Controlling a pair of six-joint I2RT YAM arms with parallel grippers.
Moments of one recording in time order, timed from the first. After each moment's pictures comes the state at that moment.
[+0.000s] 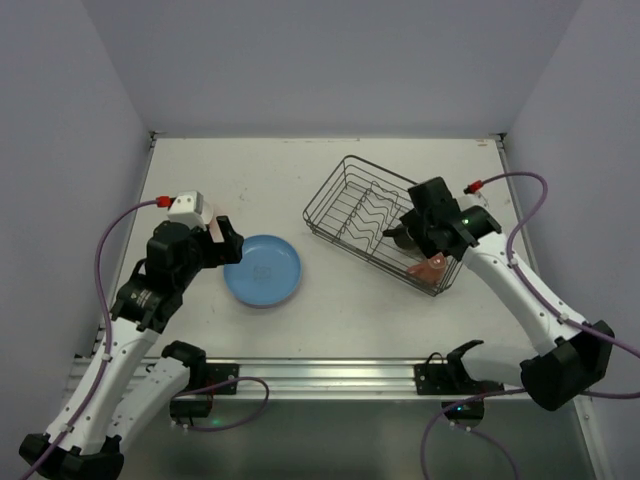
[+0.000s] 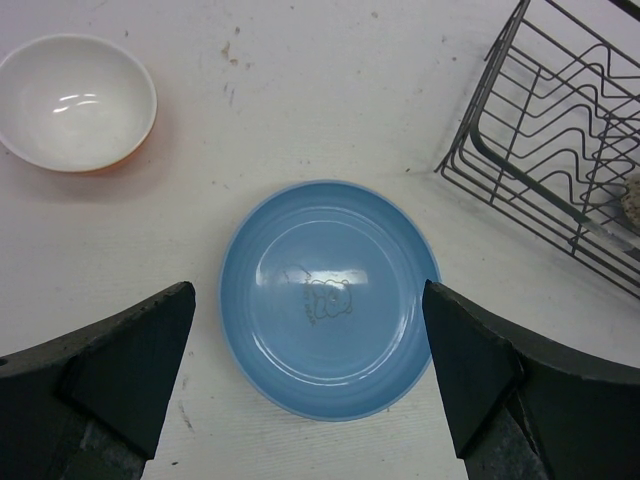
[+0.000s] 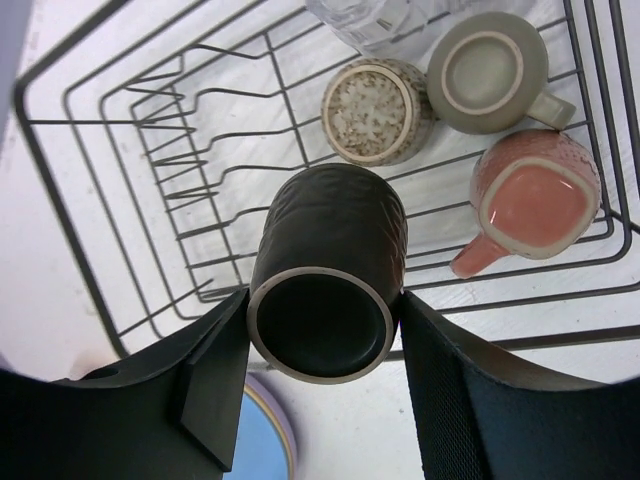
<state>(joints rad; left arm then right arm) -0.34 0.68 0.79 -0.56 -0.13 -0.35 0.48 1.25 1.18 -0.96 0.46 1.37</state>
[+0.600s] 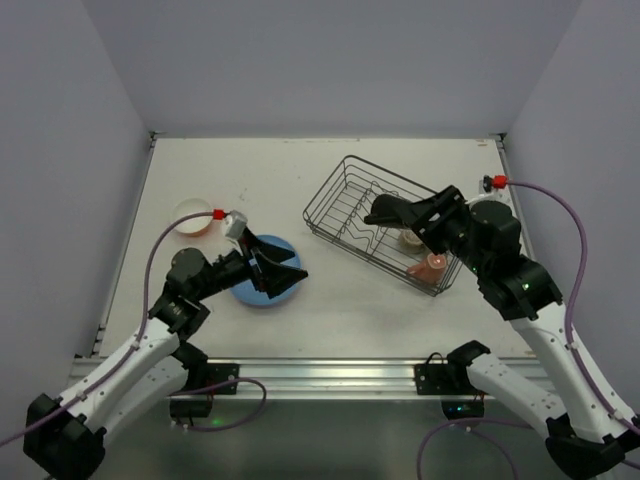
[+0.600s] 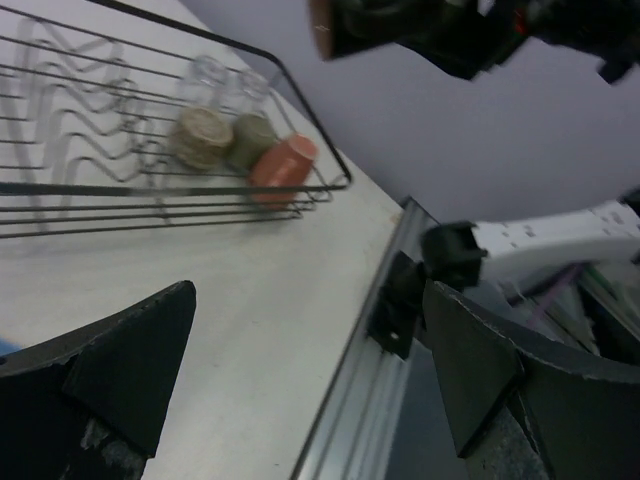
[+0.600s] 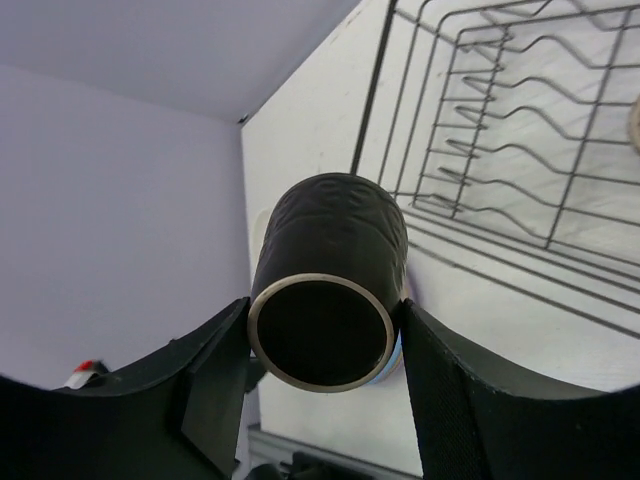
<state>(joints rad) -0.44 0.64 0.43 0.24 0.56 -0.63 0.48 0.80 1.06 -0.62 0.14 1.07</state>
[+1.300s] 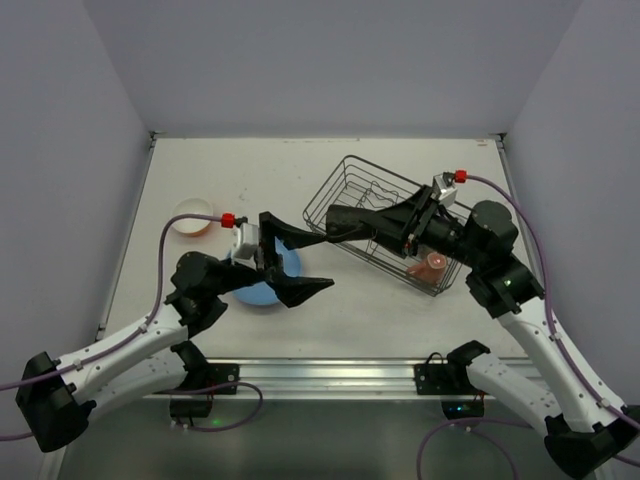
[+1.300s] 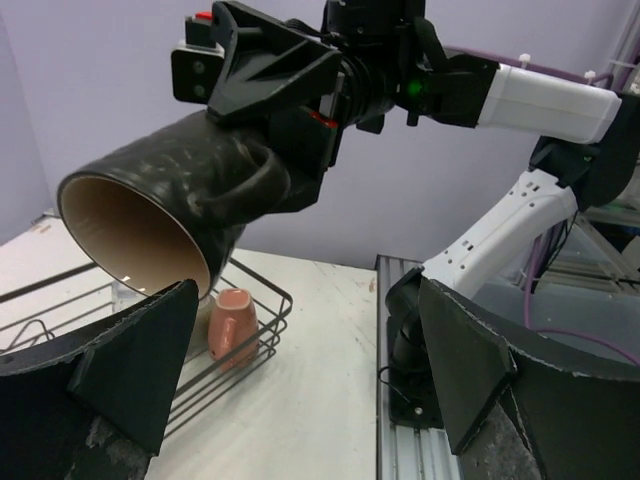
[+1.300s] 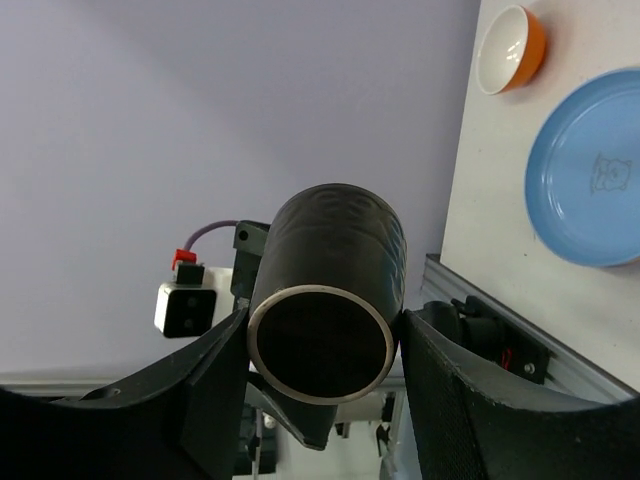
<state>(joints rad) -0.81 0.85 0.55 0.72 0.56 -0.36 0.46 0.82 0.94 -0.20 -0.51 1.36</state>
